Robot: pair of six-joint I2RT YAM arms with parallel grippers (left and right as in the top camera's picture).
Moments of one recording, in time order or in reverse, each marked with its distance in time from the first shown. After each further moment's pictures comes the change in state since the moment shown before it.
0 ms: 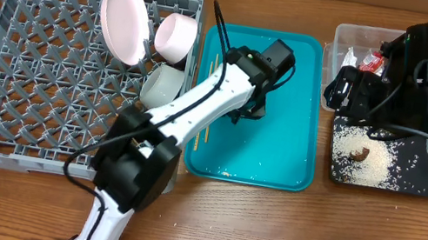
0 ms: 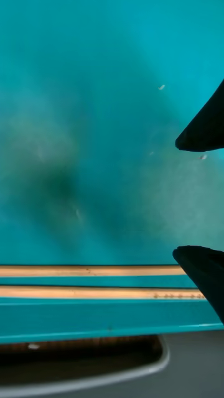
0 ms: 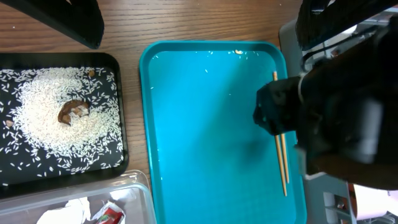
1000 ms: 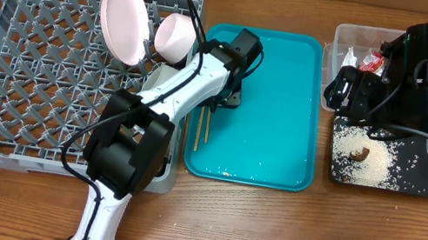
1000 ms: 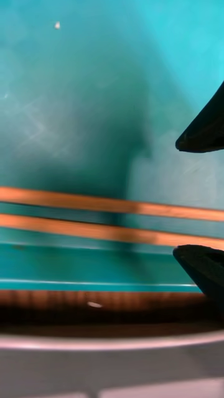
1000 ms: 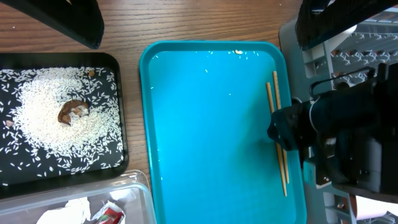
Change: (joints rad) left arm 0.129 0.025 -0.110 0.163 0.005 0.142; right arm 0.000 0.000 0.000 0.000 0.000 0.000
